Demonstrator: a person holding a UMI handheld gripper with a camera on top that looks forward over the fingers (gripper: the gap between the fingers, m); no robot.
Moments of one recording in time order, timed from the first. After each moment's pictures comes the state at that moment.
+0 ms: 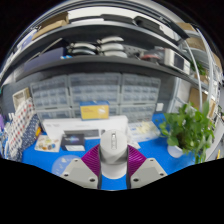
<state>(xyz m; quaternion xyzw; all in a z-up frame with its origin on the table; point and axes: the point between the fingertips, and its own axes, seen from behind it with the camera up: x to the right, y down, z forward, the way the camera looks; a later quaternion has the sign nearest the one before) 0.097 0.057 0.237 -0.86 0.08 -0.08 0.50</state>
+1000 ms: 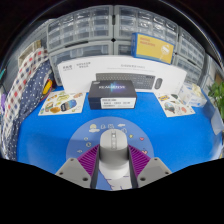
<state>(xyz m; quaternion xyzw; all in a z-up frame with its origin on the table) -0.088 0.107 -0.011 -0.94 0.02 -0.01 0.35</state>
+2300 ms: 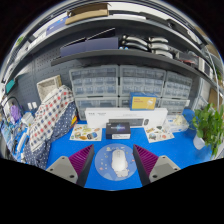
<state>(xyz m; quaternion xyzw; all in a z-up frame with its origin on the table) -0.112 0.031 0.228 -0.89 0.00 0.01 0.46</state>
